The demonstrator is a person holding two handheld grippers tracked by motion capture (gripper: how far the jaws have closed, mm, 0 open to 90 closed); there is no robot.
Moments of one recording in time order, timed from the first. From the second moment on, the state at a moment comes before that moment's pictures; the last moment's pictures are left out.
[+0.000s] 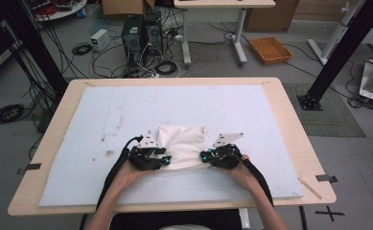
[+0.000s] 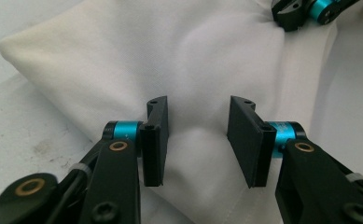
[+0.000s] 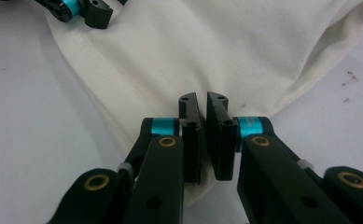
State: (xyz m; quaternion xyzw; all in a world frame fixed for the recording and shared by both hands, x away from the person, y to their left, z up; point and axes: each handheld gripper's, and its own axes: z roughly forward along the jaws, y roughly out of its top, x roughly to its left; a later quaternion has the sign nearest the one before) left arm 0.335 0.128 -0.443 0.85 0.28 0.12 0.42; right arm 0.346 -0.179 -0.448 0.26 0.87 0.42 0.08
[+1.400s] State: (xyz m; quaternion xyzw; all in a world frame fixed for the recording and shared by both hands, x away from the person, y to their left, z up) left arm 0.380 0.179 -0.415 0.79 0.37 0.17 0.45; right arm 0.385 -0.198 -0.420 0.35 0.82 0.43 0.17
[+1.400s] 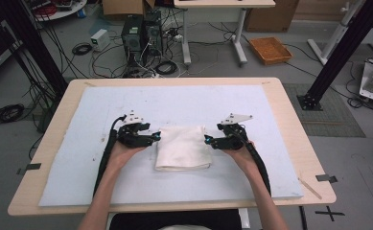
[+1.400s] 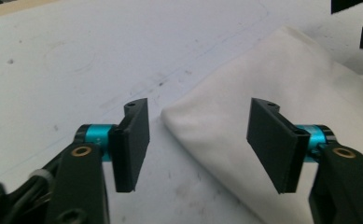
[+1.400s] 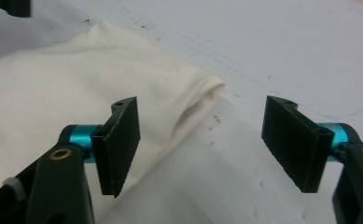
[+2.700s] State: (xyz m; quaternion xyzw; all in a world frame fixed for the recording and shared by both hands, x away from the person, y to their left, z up) left arm 0.317 0.303 -0.422 0.74 0.43 0.22 0.47; right arm 0.349 -0.299 -0.428 0.41 0.75 0.46 0.21
